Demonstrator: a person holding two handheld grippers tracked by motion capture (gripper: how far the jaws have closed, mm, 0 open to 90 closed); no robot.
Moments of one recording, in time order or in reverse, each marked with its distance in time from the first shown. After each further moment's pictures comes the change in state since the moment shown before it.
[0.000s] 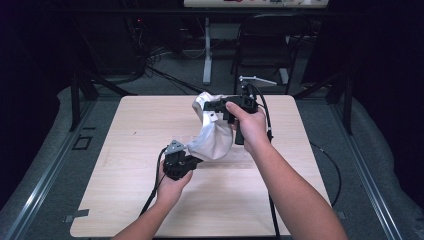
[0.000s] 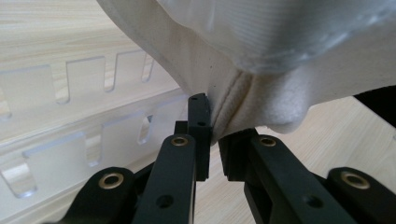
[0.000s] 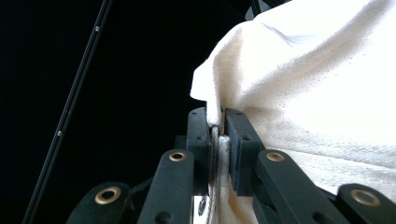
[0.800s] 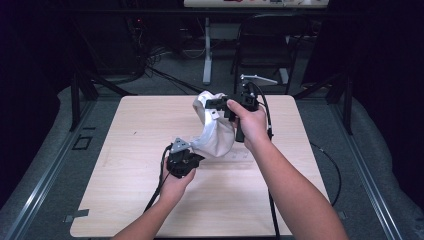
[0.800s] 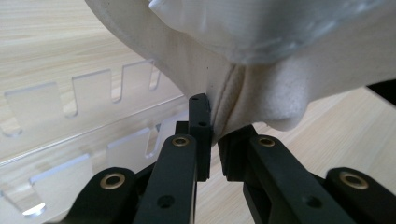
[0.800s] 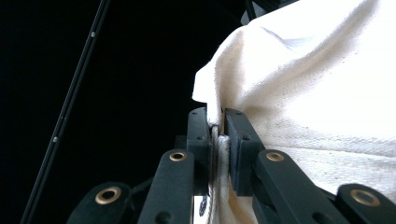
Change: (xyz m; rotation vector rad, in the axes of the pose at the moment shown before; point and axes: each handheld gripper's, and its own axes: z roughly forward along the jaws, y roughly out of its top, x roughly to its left) left arm -0.007 0.006 0.009 0.027 0.068 0.095; right arm -0.006 0.007 0.001 -0.014 -0.013 0.009
